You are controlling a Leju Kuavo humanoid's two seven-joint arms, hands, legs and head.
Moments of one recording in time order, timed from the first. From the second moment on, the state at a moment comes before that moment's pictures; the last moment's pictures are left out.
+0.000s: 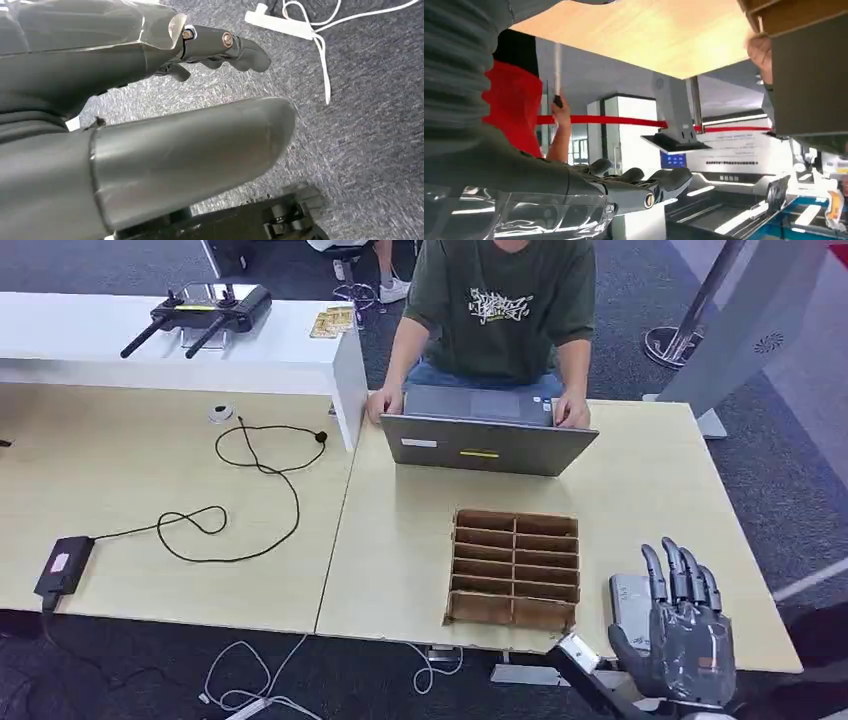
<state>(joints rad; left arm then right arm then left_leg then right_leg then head) -0.23 -0.22 -1.51 -0.16 0.92 0.64 -0.02 0.26 -0.27 0.22 -1.98 1.36 -0.15 0.28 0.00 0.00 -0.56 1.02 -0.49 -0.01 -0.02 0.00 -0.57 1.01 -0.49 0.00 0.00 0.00</state>
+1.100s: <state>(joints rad) -0.23 -0.22 -1.51 -0.16 0.88 0.67 0.00 0.22 -0.27 0.37 -1.86 1.23 -0.03 0.29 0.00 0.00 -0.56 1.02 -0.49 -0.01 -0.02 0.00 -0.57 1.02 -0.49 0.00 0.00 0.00</state>
